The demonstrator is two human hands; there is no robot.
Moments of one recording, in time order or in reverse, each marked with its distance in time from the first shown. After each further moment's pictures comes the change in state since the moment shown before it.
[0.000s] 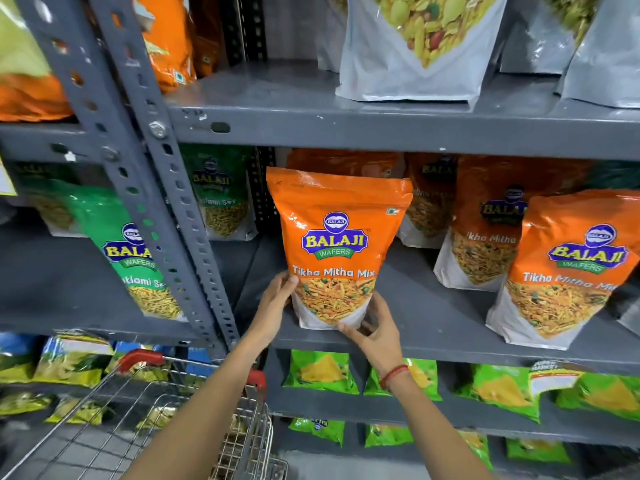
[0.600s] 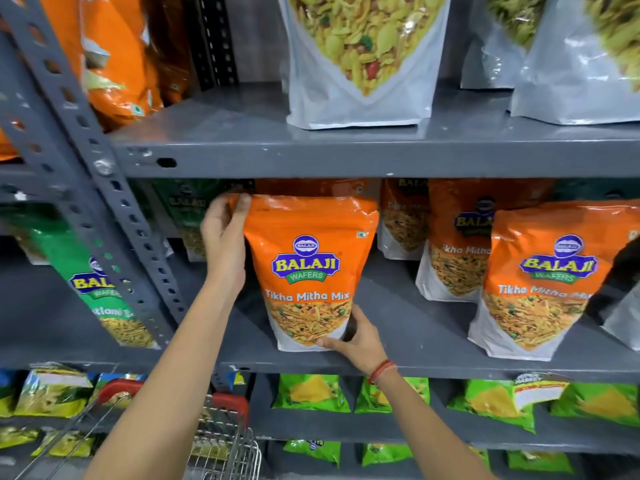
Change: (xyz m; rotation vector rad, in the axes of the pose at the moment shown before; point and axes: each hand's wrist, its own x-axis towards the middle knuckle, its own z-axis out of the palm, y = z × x) left_hand 0.031 0.148 0.019 -0.146 0.357 0.398; right_hand 0.032 -0.005 -0.019 -0.123 -0.189 0.049
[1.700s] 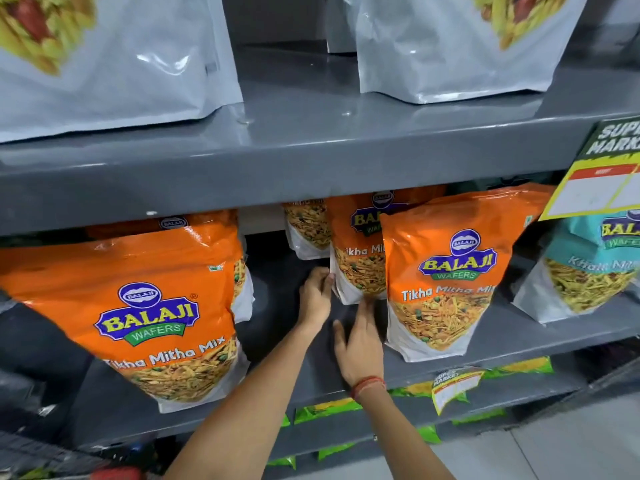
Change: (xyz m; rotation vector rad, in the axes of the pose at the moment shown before) left_hand -0.095 -0.215 0.229 0.468 -0.528 -0.212; right_hand 0.003 0.043 -0.122 -0.439 0.458 0.187
